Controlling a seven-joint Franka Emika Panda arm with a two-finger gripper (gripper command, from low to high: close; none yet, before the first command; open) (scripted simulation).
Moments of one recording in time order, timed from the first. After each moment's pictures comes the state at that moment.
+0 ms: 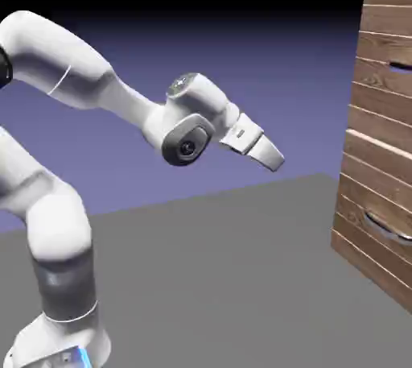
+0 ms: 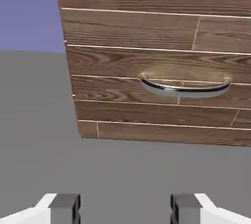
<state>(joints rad) 0.06 -0.57 -0.04 -2.79 0.01 3.05 0.76</state>
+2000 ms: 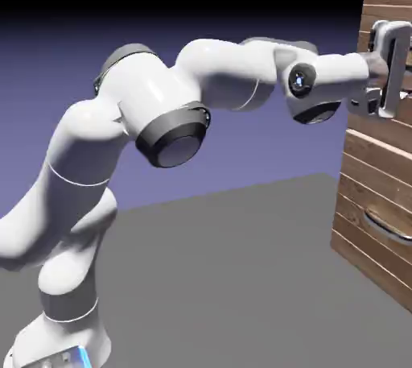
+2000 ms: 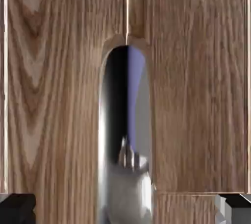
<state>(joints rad) 2.10 -0.58 -1.86 -1.74 0.35 3.62 1.48</state>
